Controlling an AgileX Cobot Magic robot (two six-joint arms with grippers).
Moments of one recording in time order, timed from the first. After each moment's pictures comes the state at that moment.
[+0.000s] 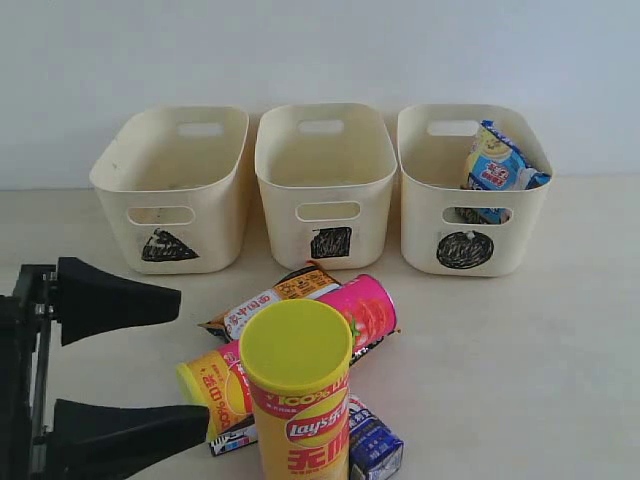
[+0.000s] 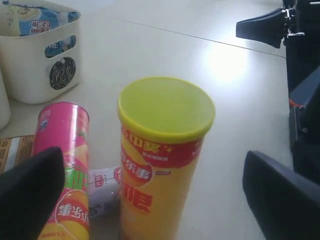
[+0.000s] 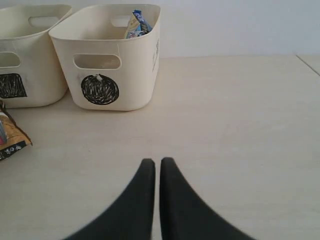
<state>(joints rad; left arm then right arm) -0.21 1.11 -0.38 -1.66 0.94 2.11 0.02 0.01 0.00 0.10 0.32 -0.06</state>
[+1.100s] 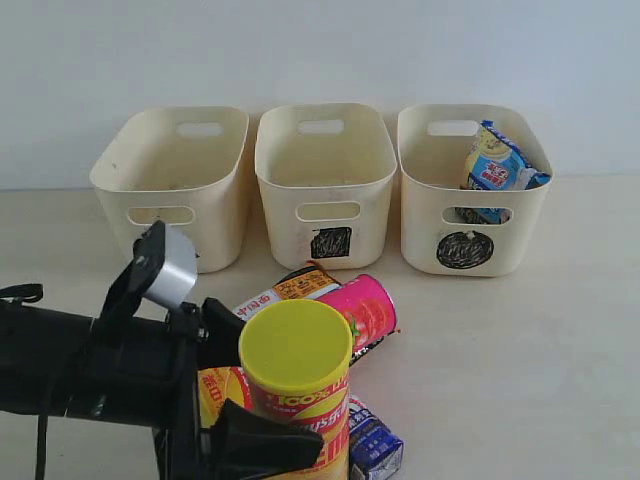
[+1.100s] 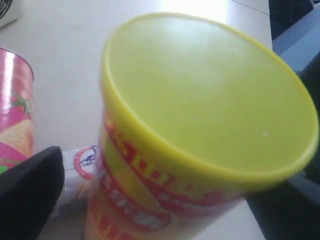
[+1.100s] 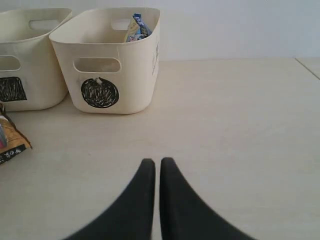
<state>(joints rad) -0.45 1.55 -0.57 -1.74 0.83 2.13 0.02 0.01 0.00 0.10 0.31 -0.06</state>
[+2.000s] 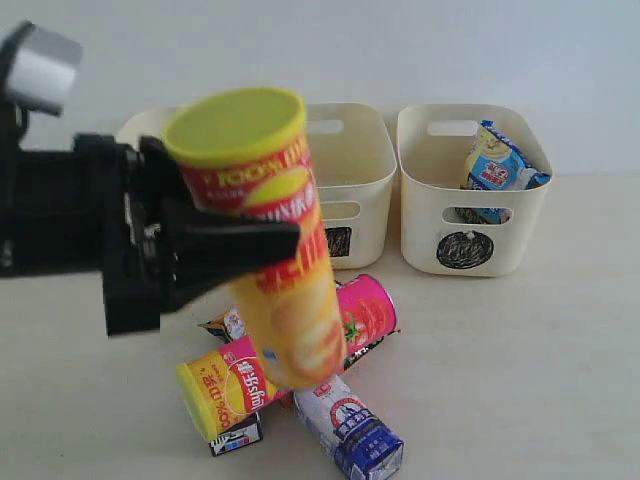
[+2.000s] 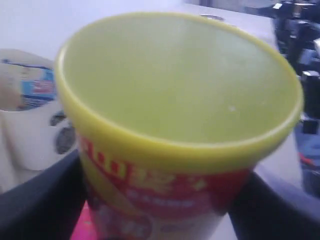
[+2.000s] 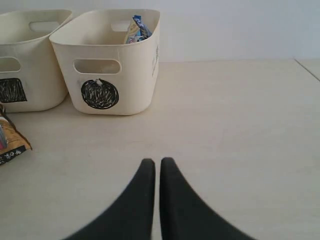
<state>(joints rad) -0.42 1.22 -0.70 -1.74 0.74 1.94 0.02 0.01 0.00 0.10 0.30 -0.06</state>
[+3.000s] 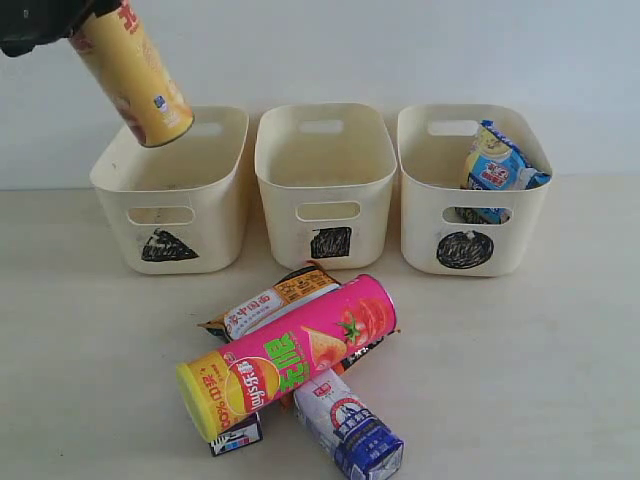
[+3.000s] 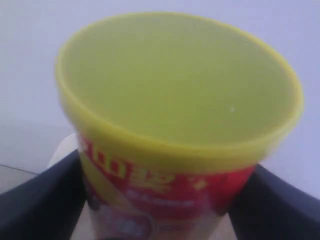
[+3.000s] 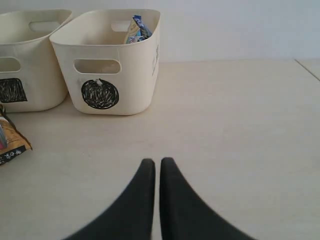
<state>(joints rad) -0.29 1.58 -1.29 -1.66 -0.18 1.22 0.02 0.01 0.00 0.10 0.30 -0.06</state>
